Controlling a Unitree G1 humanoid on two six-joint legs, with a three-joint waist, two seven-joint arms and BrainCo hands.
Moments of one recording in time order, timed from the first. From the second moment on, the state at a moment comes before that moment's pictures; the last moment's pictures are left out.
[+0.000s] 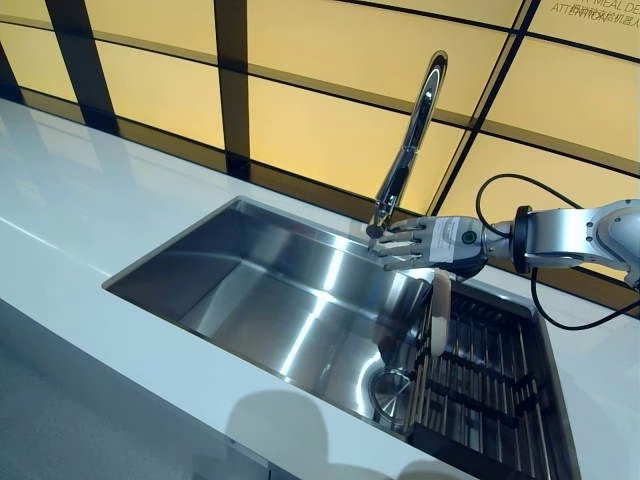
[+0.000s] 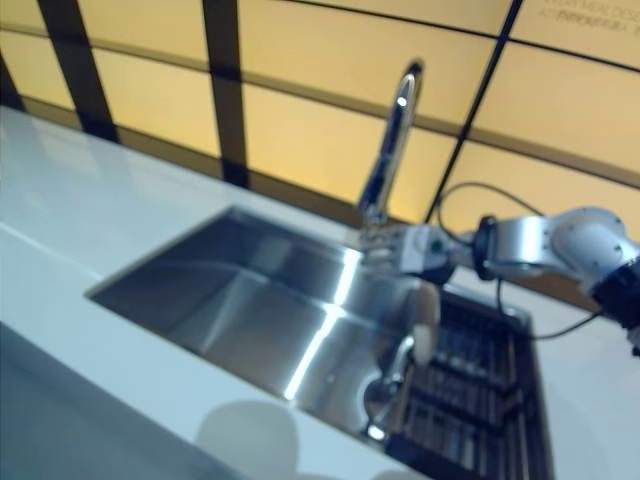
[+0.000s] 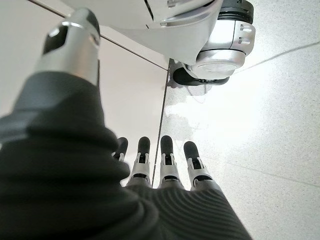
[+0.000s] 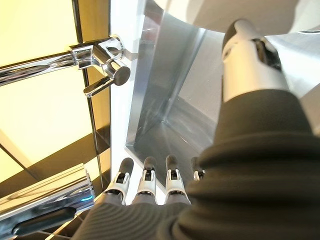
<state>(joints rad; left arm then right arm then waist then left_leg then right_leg) 0.15 0.37 -0.21 1.00 -0.03 -0.06 0.01 -1.21 -1.25 0.90 0.24 -0.96 -0.83 -0.06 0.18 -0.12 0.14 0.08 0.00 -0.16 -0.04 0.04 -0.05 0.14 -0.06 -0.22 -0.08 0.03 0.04</state>
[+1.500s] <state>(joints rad) 0.15 0.38 -0.18 1.00 -0.03 -0.06 0.00 -0.94 -1.27 0.74 0.31 -0.97 -0.82 -0.07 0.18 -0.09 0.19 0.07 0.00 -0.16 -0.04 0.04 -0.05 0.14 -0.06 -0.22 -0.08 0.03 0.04</state>
